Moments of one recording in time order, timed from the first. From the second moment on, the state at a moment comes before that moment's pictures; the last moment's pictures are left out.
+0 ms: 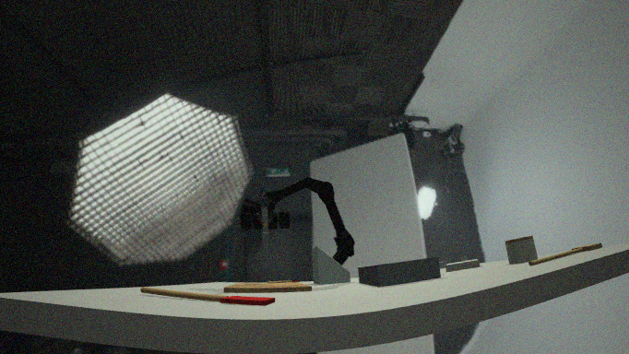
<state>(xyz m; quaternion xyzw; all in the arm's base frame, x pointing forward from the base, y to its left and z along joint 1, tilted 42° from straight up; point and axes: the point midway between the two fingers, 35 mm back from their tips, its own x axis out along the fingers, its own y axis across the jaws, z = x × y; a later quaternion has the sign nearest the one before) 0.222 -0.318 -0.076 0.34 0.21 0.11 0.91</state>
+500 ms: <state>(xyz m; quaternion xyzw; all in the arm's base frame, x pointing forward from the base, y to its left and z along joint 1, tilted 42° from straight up) 0.243 -0.304 -0.099 0.32 0.38 0.18 0.85</state>
